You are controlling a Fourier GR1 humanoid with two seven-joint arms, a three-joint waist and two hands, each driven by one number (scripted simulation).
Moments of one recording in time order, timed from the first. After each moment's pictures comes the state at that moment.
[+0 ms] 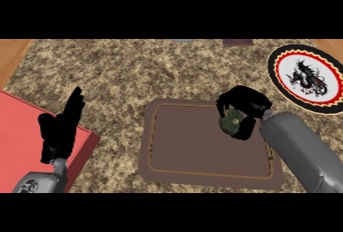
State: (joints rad) left arm -0.10 0.28 -0.11 -1.50 0.06 0.27 0.19; right arm -0.65 -0.40 0.50 -0.92 0.64 0.19 -0.32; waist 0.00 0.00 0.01
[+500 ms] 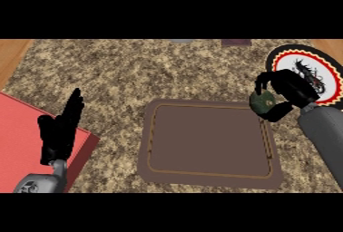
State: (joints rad) left arm -0.09 0.27 -0.10 -1.51 0.05 0.27 0.19; right arm -0.62 -0.53 0.28 -0.87 0.59 0.01 -0.35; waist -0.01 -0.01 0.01
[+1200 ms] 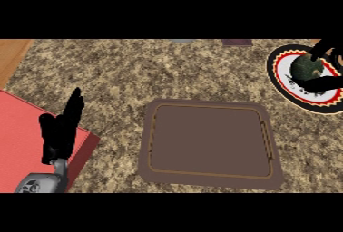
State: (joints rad) left arm -0.10 0.25 -0.09 -1.50 0.03 0.26 0.20; right arm -0.63 -0.64 -0.01 -0.95 0.46 -0.12 -0.27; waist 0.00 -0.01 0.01
